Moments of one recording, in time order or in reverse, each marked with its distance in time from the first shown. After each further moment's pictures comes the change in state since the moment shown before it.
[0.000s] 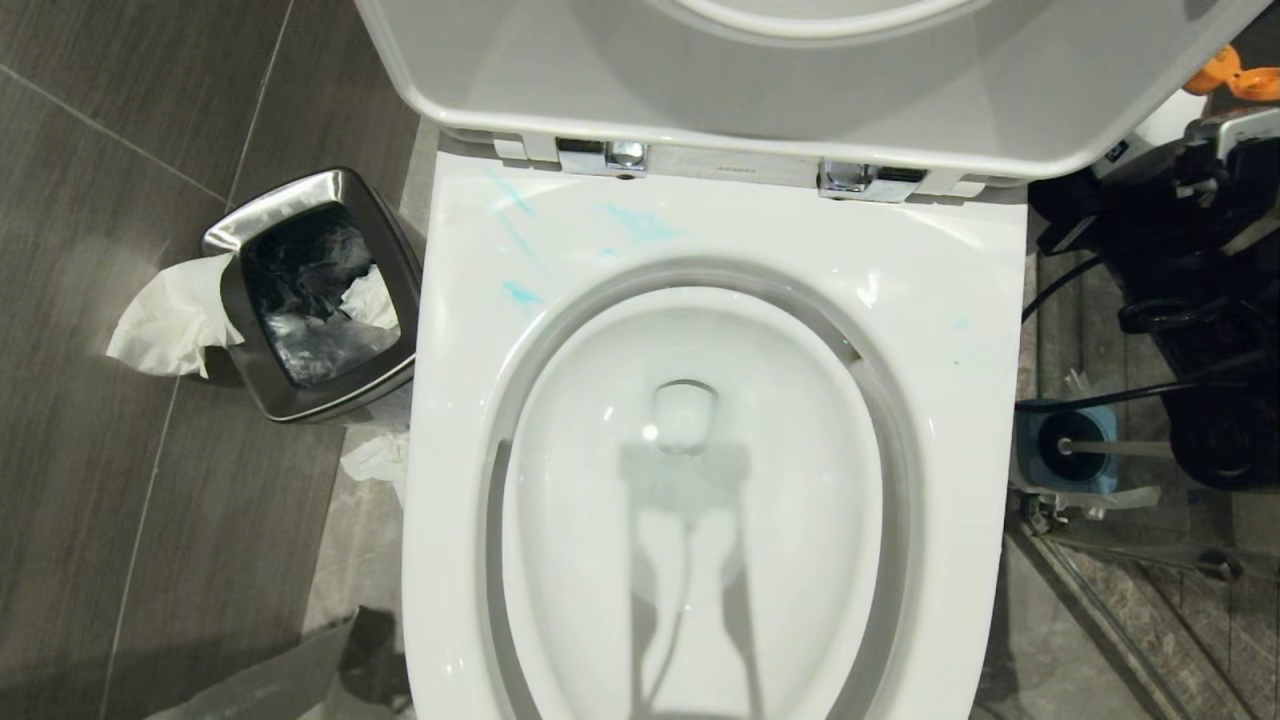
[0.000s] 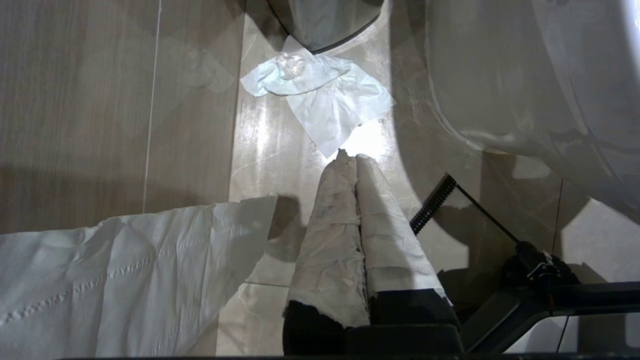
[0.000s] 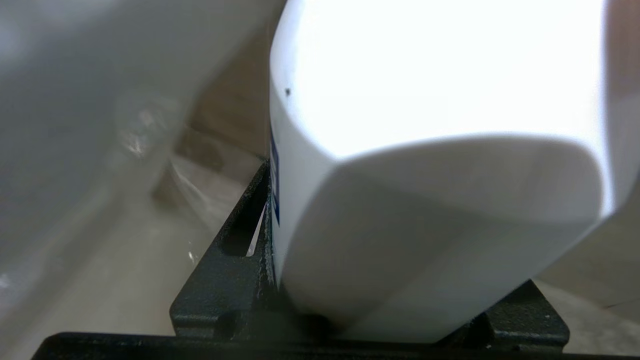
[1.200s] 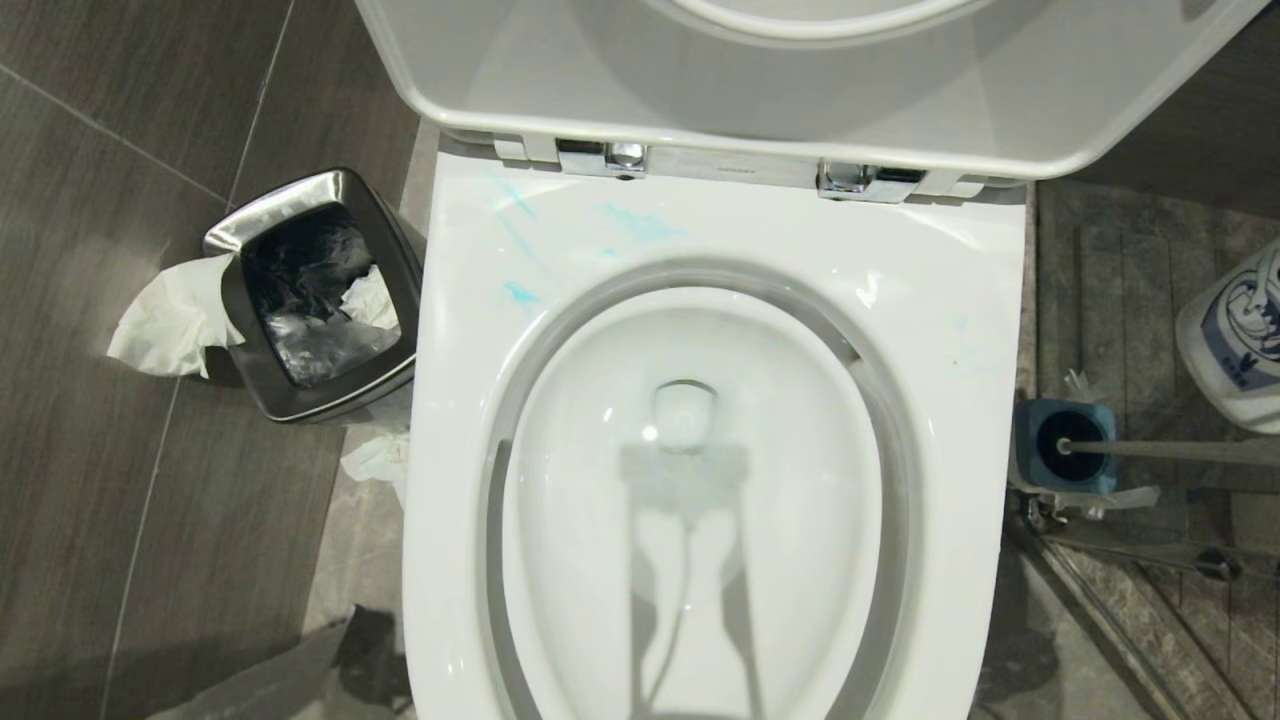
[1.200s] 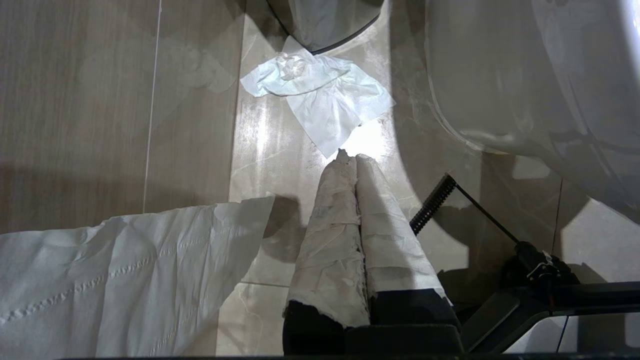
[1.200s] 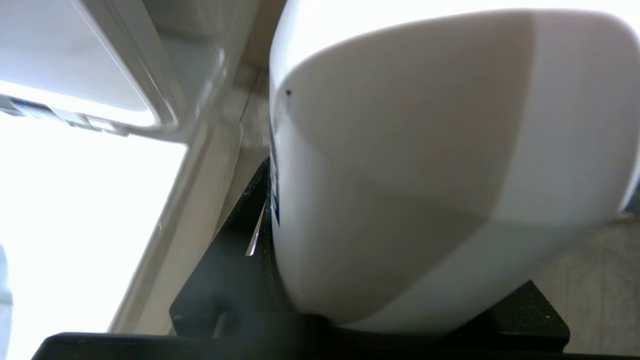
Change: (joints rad) left arm 0.000 0.000 0.000 0.000 0.000 0.000; right arm -0.004 -0.992 0.224 1.107 -0.176 0.055
